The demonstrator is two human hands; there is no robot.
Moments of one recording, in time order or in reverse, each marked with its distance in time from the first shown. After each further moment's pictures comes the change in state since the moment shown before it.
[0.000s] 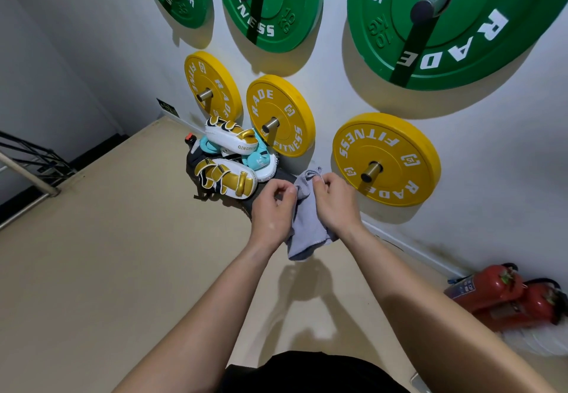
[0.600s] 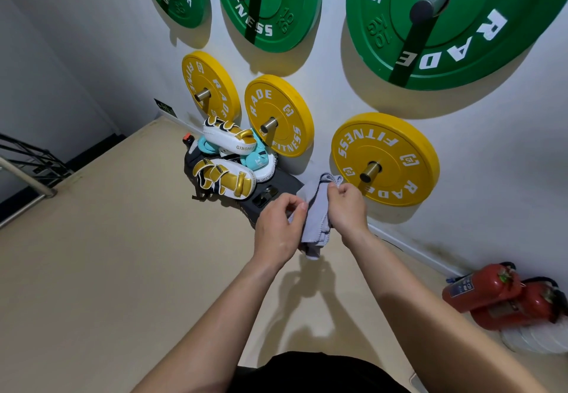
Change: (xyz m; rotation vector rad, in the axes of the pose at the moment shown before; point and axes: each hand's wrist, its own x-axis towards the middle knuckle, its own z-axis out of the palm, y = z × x) left_hand -0.022 -0.007 0.003 0.181 -0.066 0.126; right_hand 0.002 0.018 0.003 0.244 0.059 0.313
